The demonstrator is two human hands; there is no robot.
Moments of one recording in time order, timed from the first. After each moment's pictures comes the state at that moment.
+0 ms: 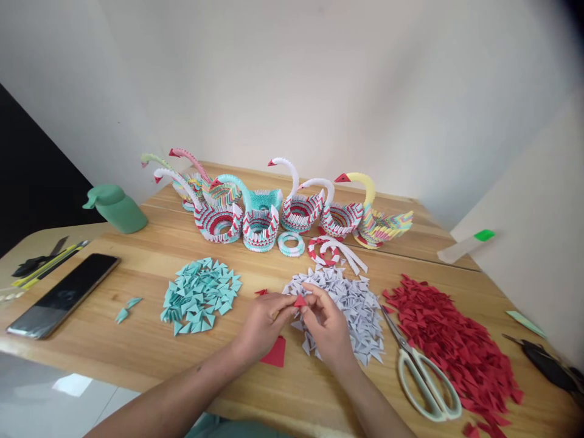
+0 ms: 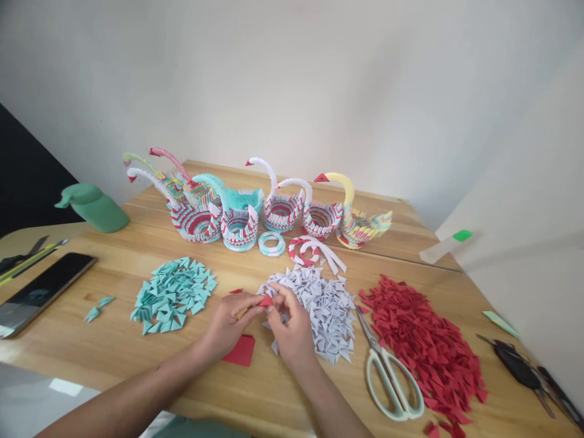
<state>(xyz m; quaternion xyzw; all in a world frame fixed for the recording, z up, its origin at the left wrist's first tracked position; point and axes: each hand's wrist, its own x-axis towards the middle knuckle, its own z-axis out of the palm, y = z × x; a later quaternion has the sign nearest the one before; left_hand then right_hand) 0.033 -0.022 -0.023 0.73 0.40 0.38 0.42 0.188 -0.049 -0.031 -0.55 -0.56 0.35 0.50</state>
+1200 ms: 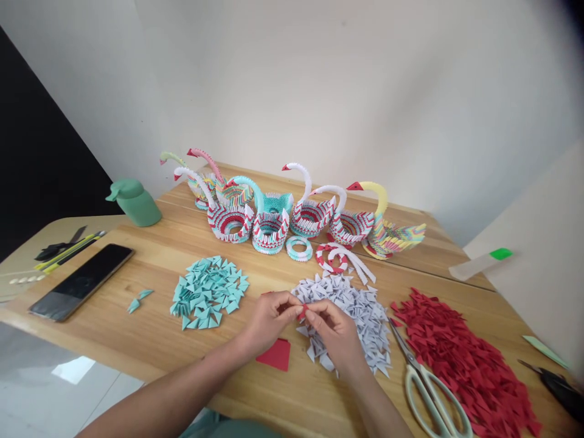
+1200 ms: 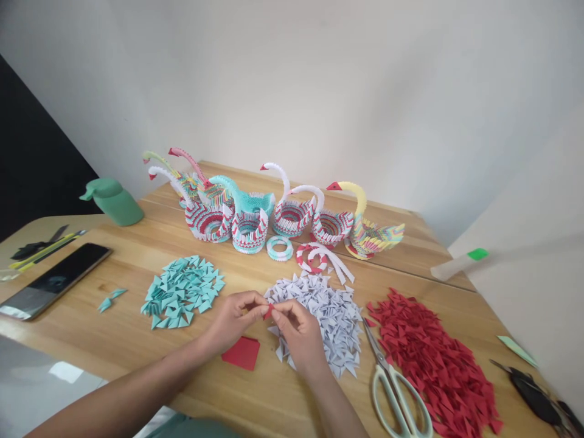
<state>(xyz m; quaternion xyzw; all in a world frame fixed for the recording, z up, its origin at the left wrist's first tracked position) 0.031 -0.018 -0.016 0.61 0.40 0.40 0.55 0.197 -0.046 -0.024 -0.55 -0.56 0.43 0.45</state>
